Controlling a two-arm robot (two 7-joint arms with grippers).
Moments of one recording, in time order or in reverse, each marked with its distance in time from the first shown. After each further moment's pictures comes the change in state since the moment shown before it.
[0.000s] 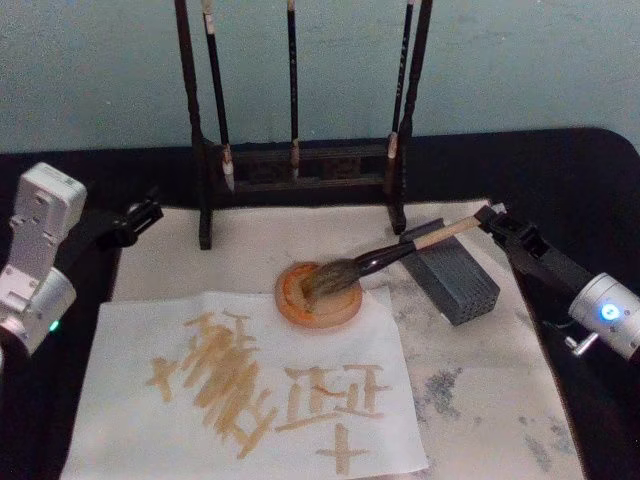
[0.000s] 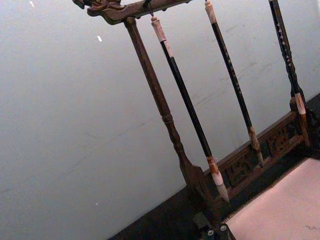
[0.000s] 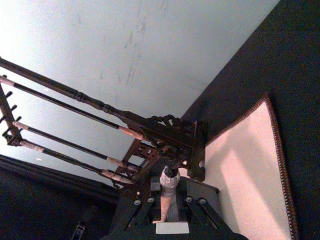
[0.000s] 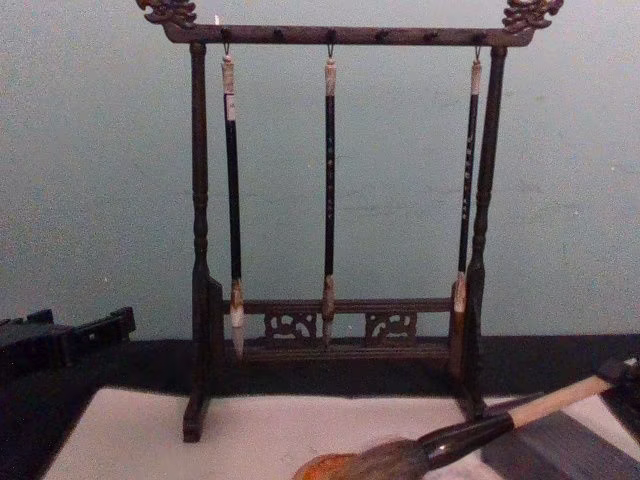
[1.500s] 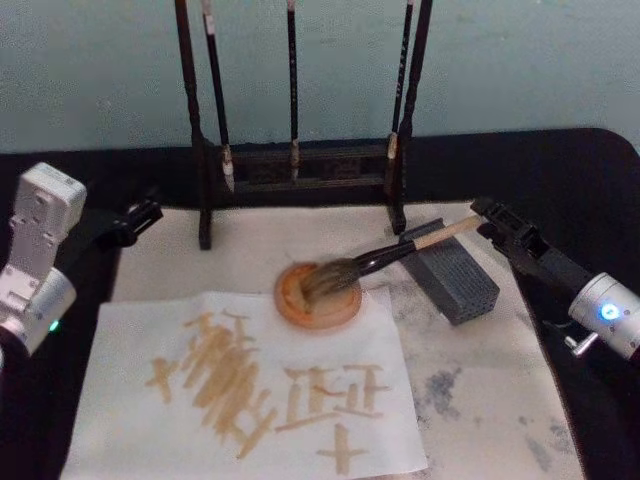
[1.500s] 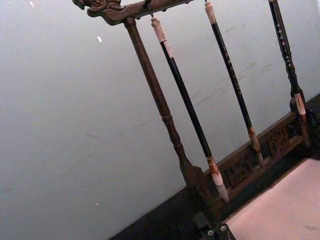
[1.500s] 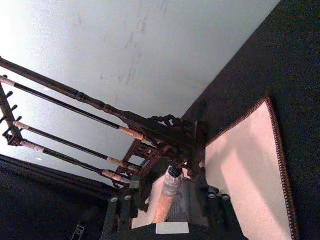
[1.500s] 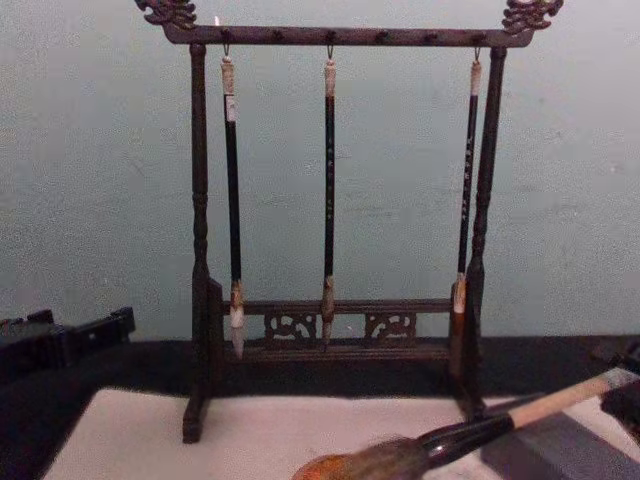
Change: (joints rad) left arm 0.000 0.000 0.000 0.000 0.000 0.000 0.000; right arm 0.001 0.000 -0.001 0.001 0.001 0.000 0.001
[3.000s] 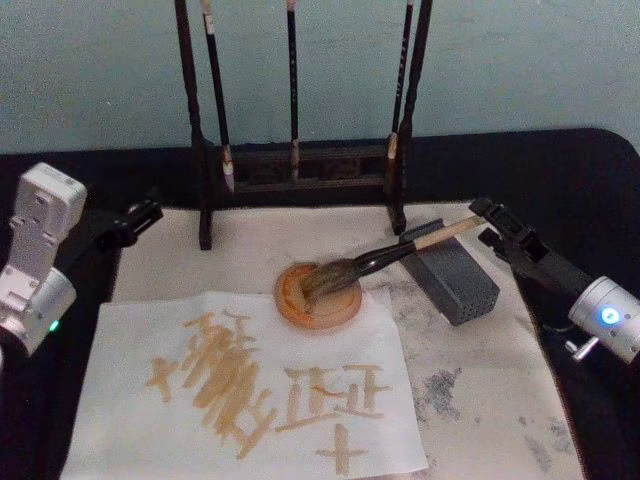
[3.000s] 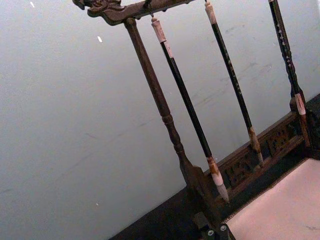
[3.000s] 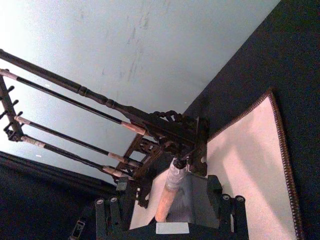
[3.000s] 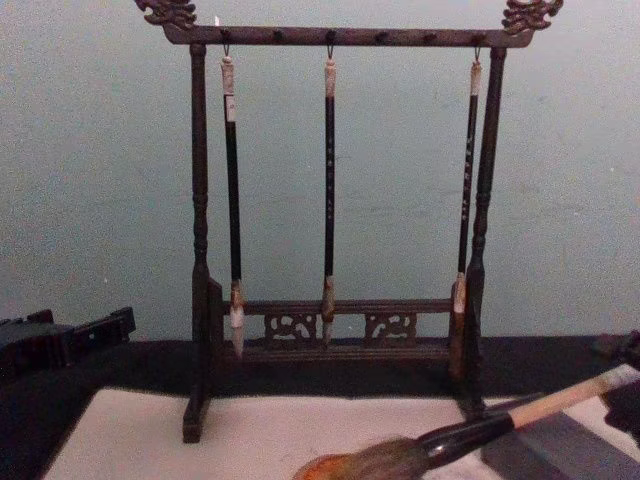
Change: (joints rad) left arm 0.000 0.000 0.000 0.000 0.000 0.000 0.000; right arm -0.033 -0.011 0.038 -0.044 -0.037 0.016 -0.015
